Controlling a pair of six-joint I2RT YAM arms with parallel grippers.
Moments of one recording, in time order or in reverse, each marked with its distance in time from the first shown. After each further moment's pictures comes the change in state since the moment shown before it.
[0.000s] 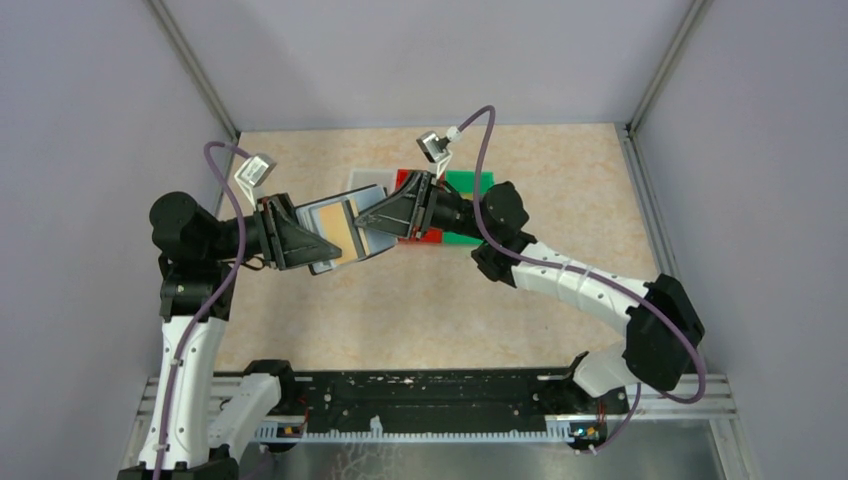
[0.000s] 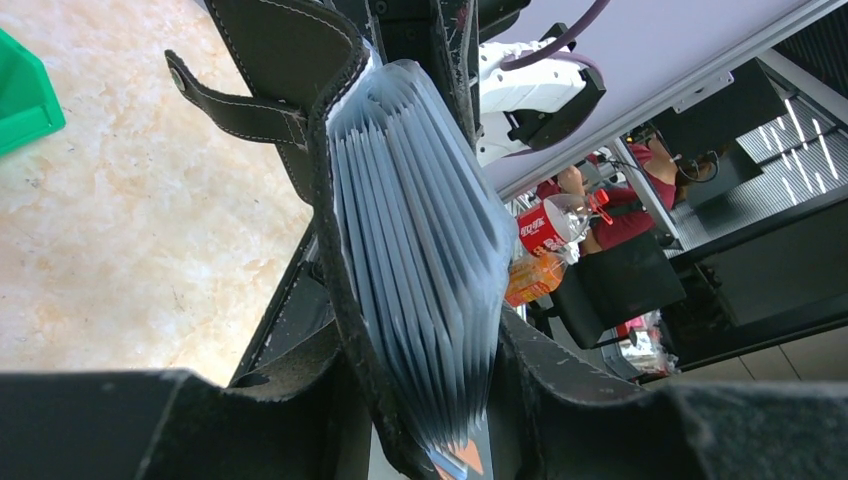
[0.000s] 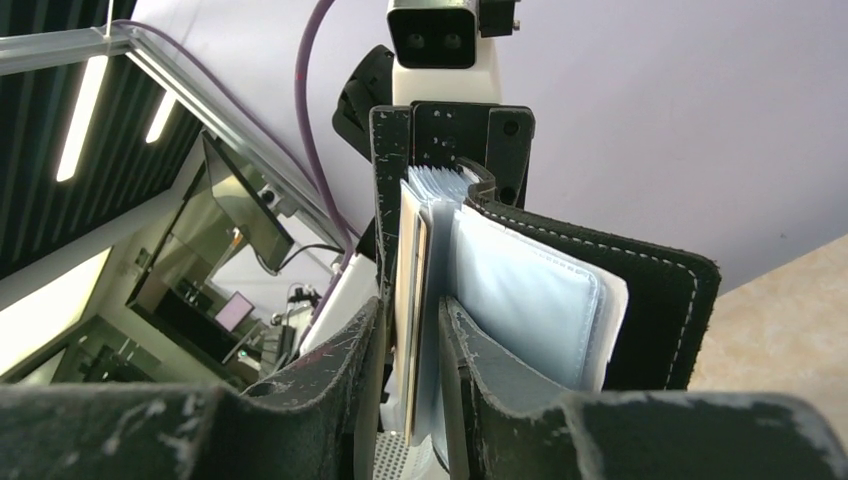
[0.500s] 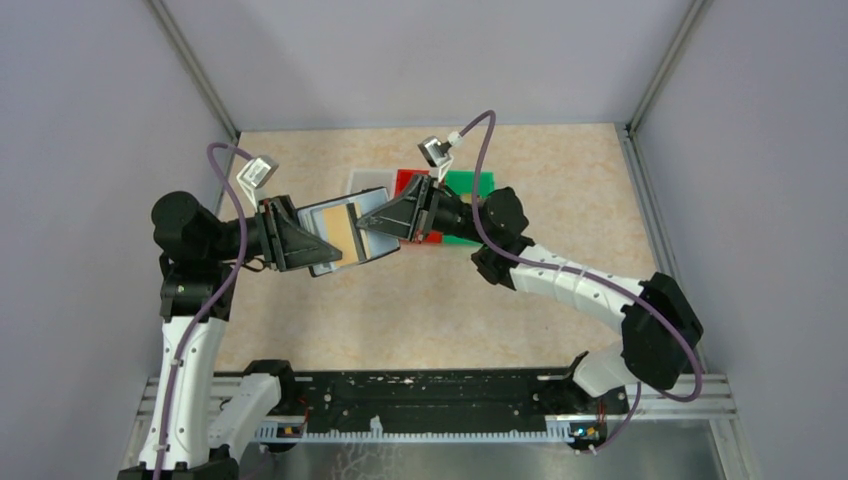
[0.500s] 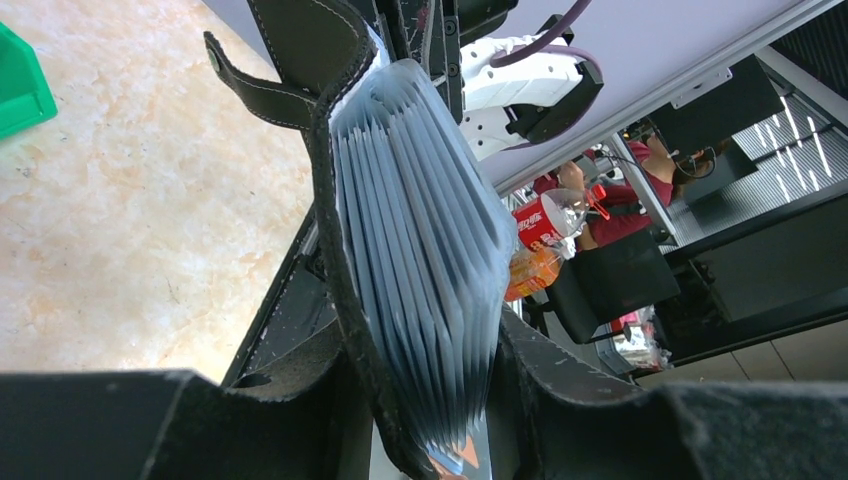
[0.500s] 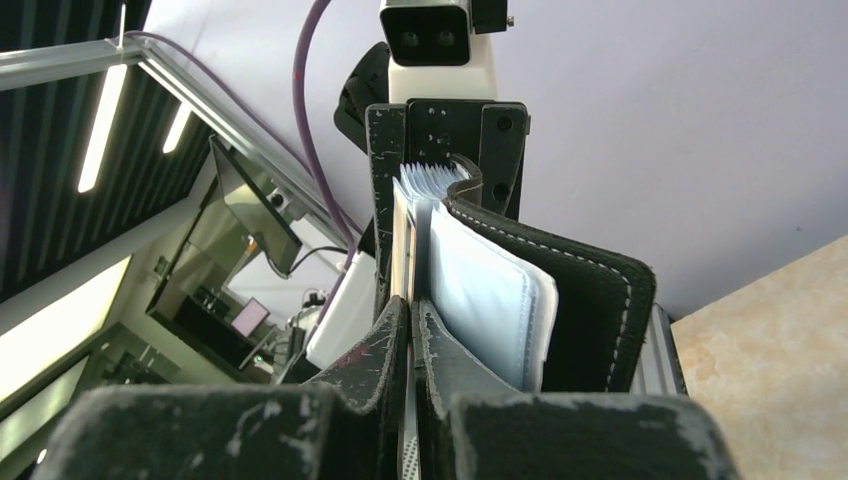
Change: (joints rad) left arm 0.000 -0.001 0.000 -0.028 0.013 0.017; right arm -0.006 0.018 -0.021 0.048 -0.013 0.042
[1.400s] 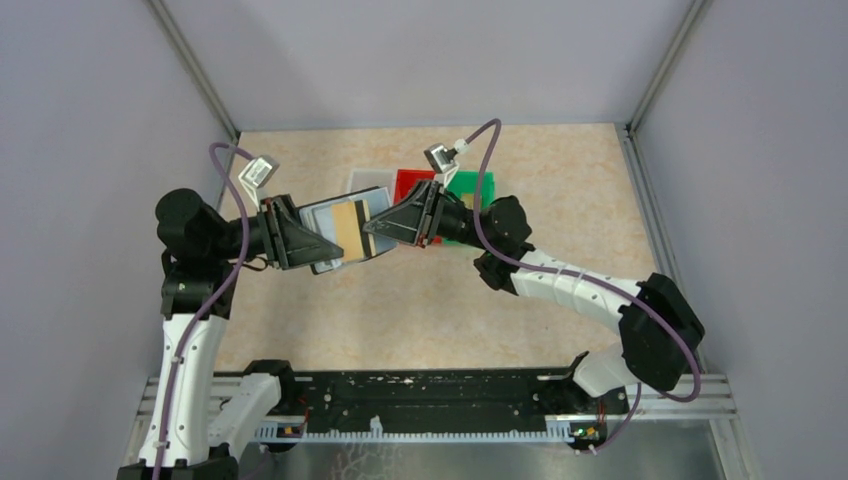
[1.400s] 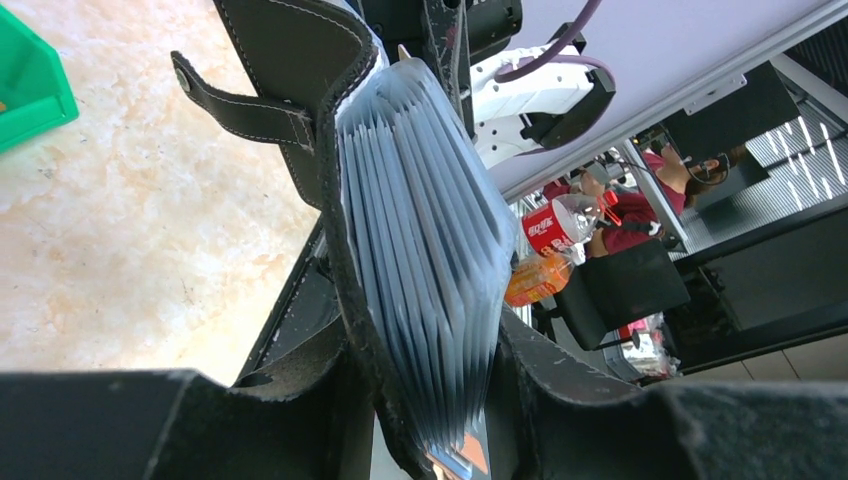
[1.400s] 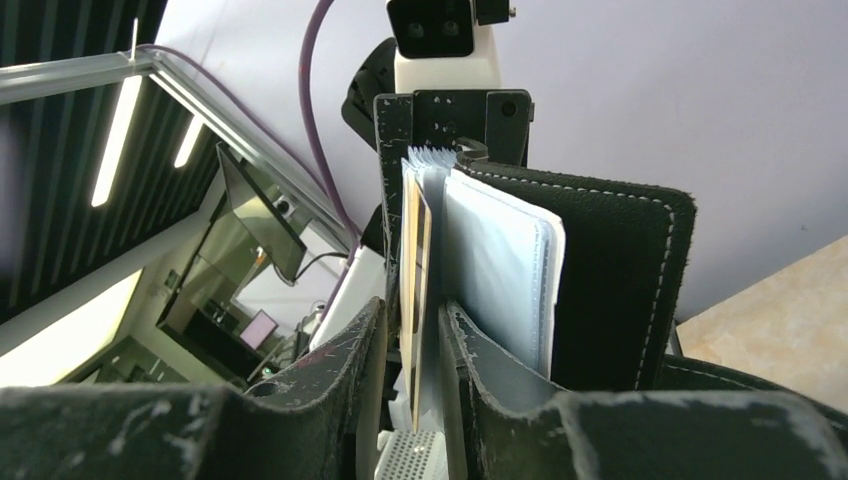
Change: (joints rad) left arm 0.000 0.008 -0.002 -0.030 -0.016 0.047; right arm -0.004 -0.016 -0.086 0.109 0.033 0.042
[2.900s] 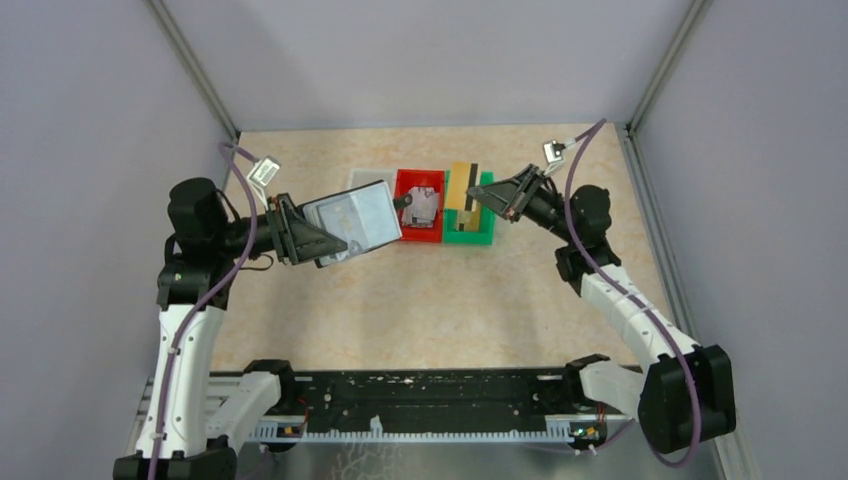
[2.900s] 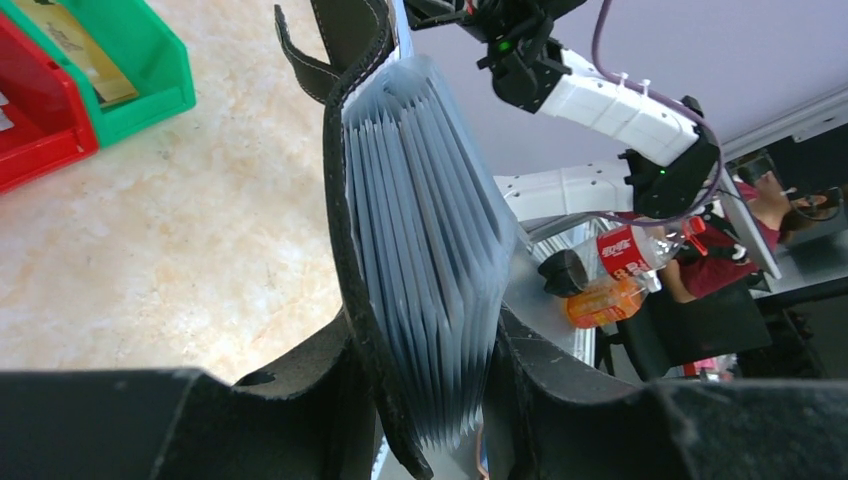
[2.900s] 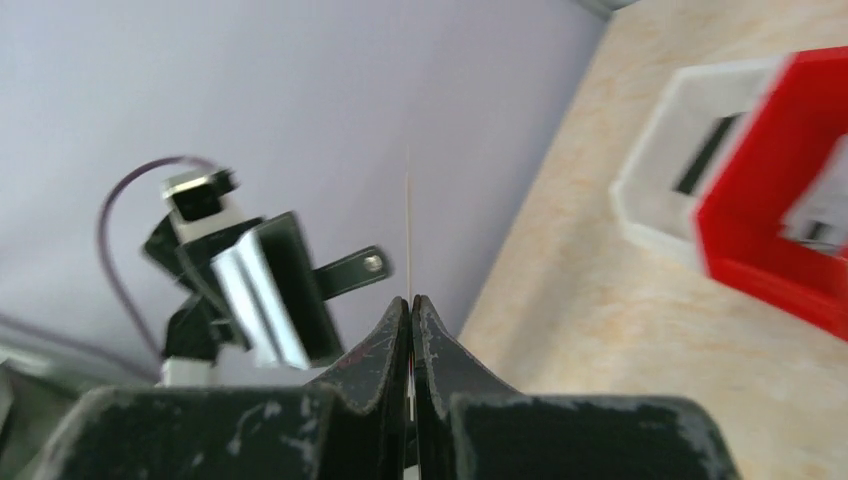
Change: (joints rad) left arm -0.004 0.053 0.070 -0.349 -0.142 0.359; right arm -0.547 -0.296 -0.237 -0.372 -0.110 -0.024
